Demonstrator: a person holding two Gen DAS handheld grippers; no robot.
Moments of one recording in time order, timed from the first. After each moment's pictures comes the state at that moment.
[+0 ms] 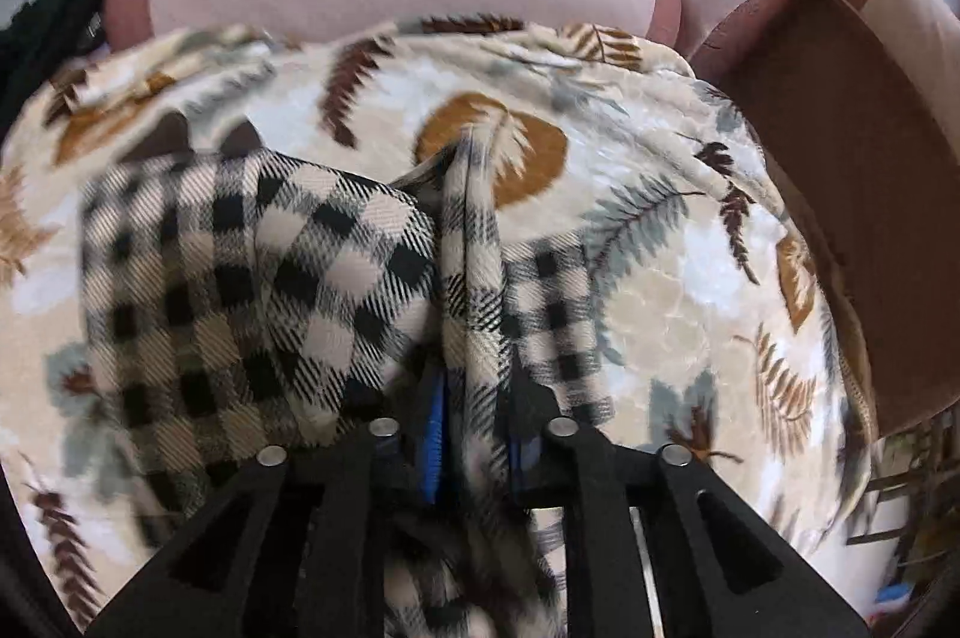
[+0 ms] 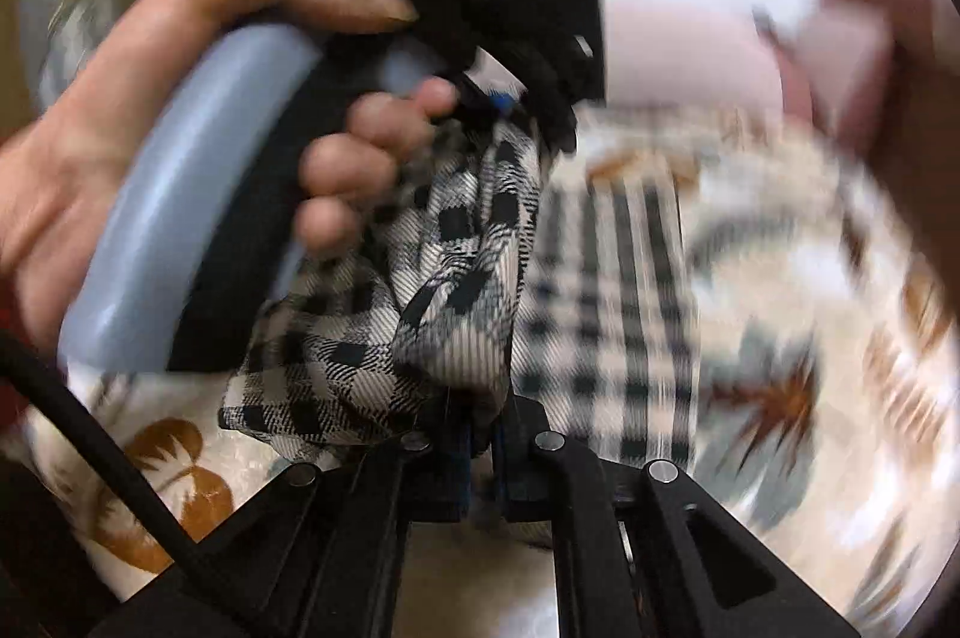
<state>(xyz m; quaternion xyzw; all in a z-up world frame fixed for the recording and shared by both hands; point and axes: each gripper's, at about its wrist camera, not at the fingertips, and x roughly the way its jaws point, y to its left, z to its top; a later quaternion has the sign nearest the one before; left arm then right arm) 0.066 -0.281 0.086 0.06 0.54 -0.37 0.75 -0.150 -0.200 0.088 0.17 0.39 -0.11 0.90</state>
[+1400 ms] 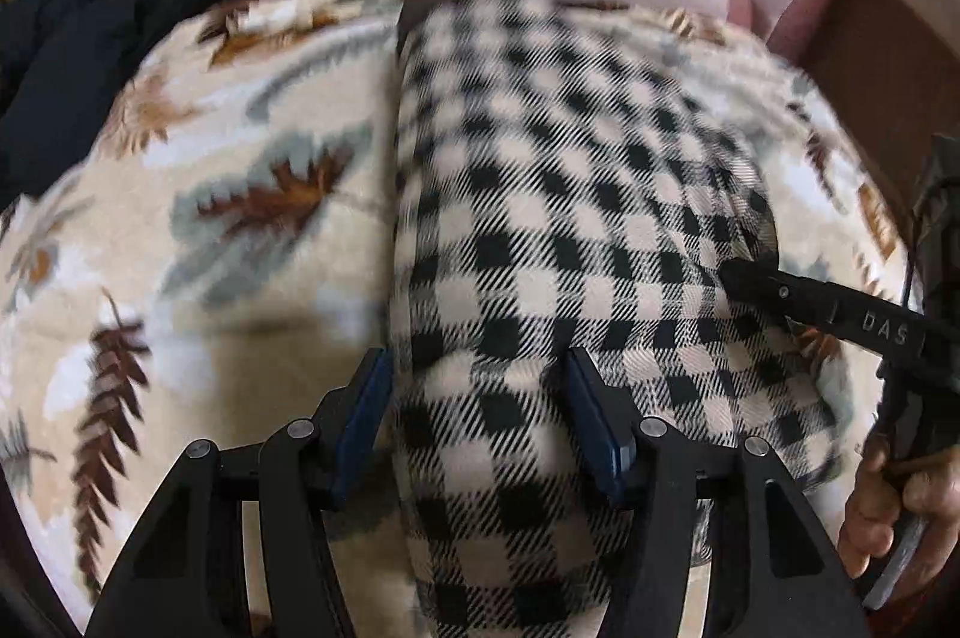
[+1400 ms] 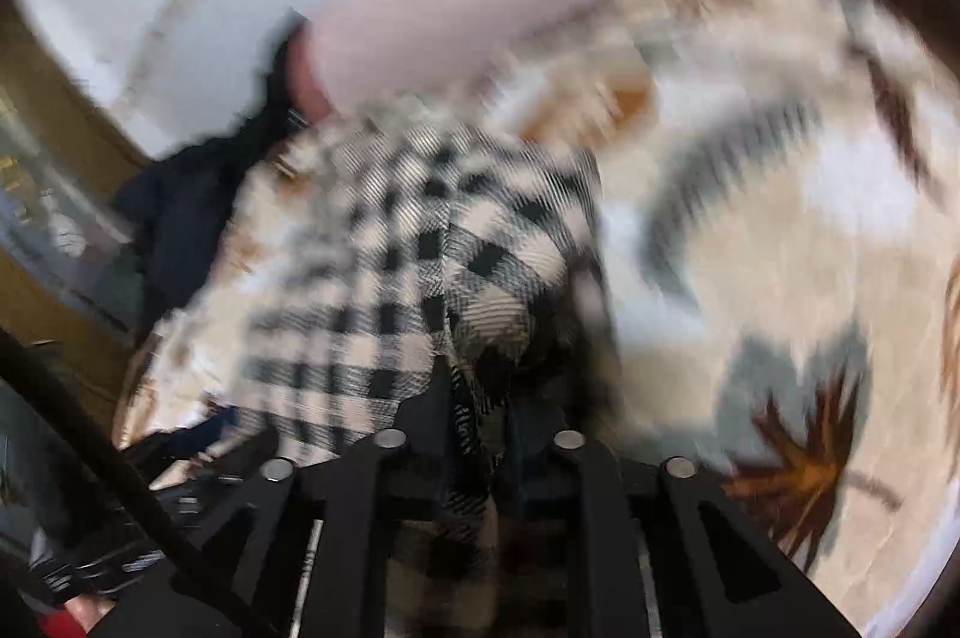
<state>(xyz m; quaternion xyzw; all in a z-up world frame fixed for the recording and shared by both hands) -0.003 -0.167 0.036 0.12 0.49 -0.27 0.82 -0.109 -0.348 0.054 0.32 0.43 -0.09 0.84</state>
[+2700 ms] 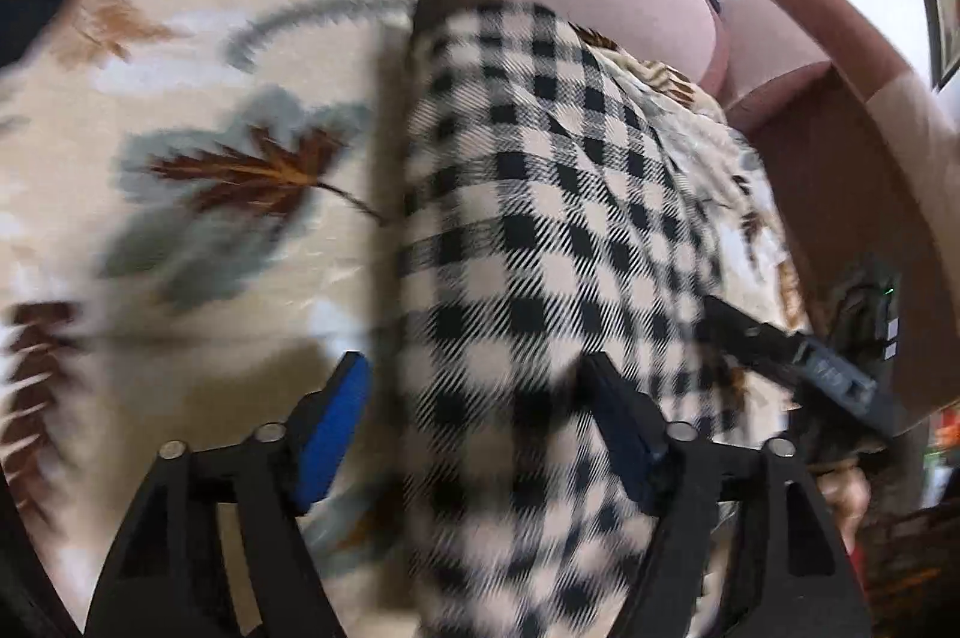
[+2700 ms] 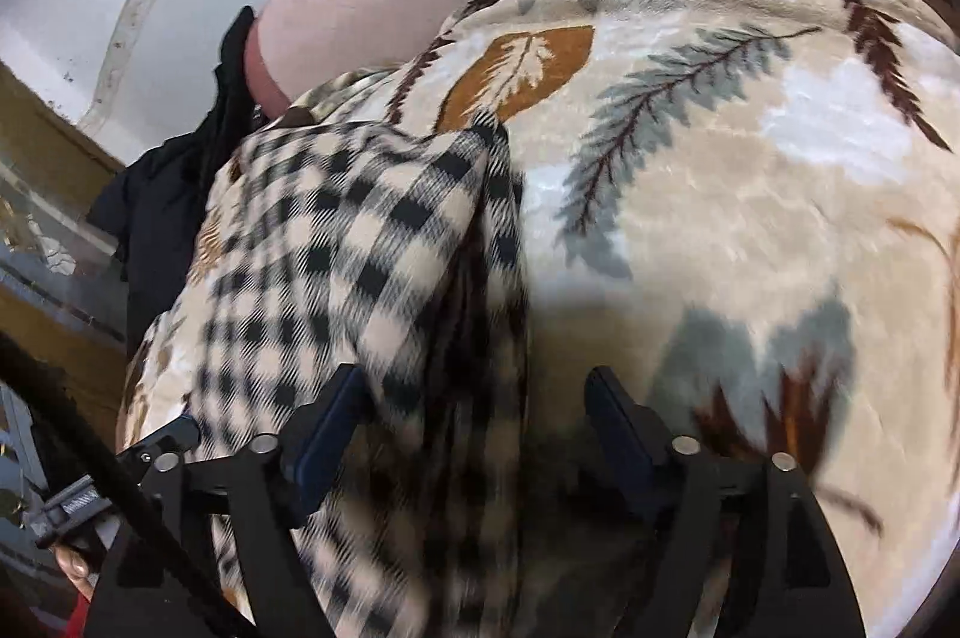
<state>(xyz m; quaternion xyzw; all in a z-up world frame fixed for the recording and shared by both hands) 0.058 -0.136 0.029 -0.05 0.55 -0.36 0.75 -0.113 -0.377 0.060 0.33 0.42 -0.09 0.84</state>
